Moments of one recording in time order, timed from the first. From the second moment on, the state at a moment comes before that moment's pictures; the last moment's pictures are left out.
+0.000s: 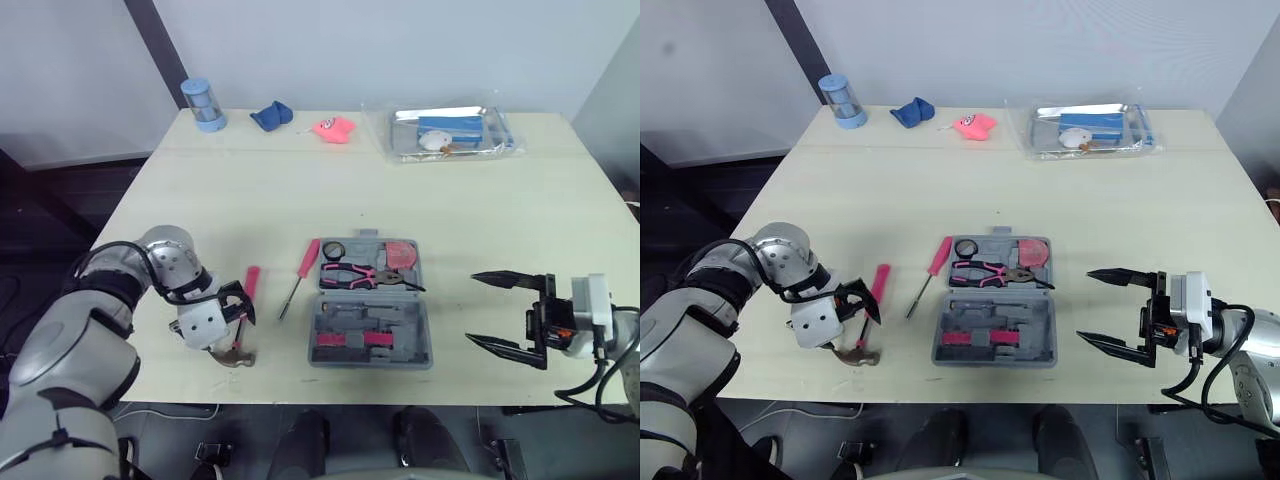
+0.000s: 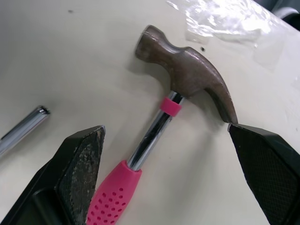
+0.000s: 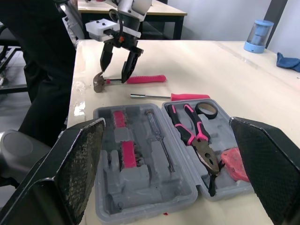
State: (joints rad) left arm -0.96 0.89 -0.78 1.07 0.25 -1.37 -1.52; right arm 0.05 -0.71 -0.20 -0.26 0.61 0.00 1.29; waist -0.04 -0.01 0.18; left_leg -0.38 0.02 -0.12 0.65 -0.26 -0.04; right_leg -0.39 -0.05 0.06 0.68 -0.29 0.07
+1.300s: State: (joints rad) left arm -0.72 1.14 -0.84 0.74 -0.07 -1.10 -1.57; right arm 0.05 -0.69 -0.18 -0.26 0.59 -0.01 1.26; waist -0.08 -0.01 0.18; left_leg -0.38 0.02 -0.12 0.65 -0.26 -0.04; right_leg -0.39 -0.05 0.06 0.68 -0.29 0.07
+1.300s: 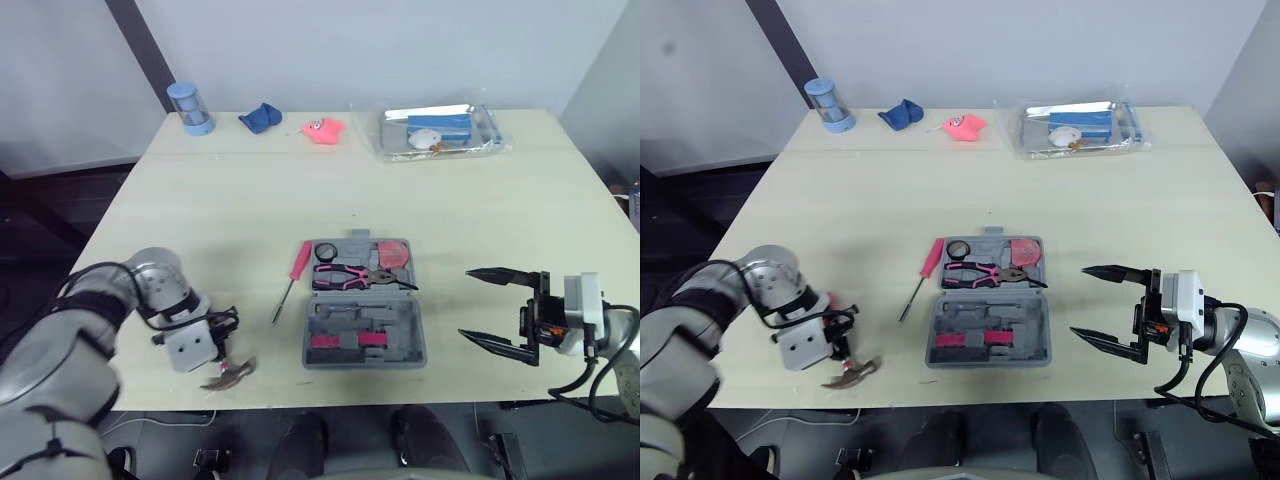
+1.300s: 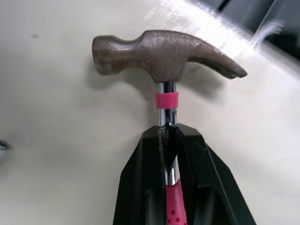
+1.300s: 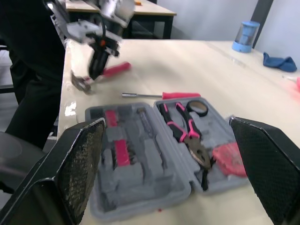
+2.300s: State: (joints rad) left arm 0.13 1.18 0.18 -0.43 -0.84 0.81 -0.51; right arm -0.05 -0.66 -0.13 -0.18 0.58 -0.03 1.33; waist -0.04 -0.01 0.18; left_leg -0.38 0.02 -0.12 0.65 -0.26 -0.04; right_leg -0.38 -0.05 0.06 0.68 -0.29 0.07
